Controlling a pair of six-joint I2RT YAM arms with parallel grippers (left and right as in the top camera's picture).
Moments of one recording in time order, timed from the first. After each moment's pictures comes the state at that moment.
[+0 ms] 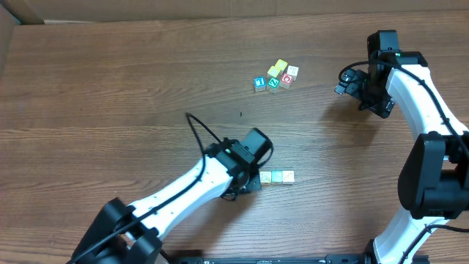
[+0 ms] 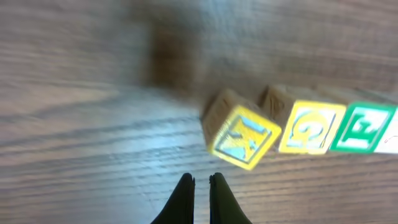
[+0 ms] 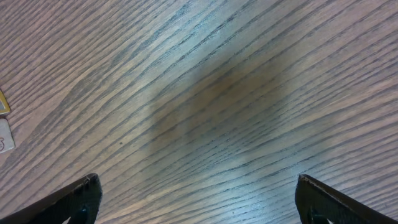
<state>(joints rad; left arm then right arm) -0.74 1.59 0.97 -0.82 0.04 -0.88 -0.01 1.96 1.55 -0.94 0.01 0.54</state>
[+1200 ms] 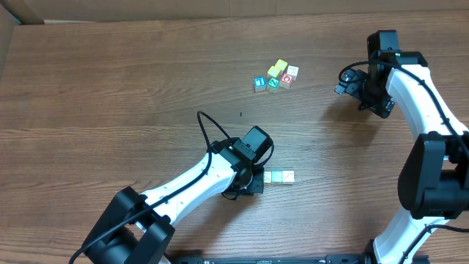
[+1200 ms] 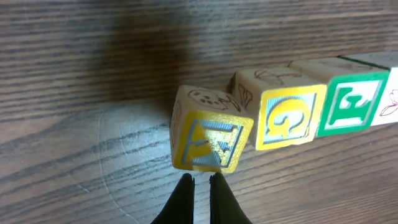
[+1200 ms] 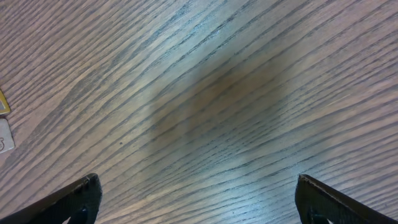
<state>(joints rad) -0.74 1.65 0.97 -0.76 0.15 -0.68 -0.01 1.96 1.55 -0.94 0.01 0.54</state>
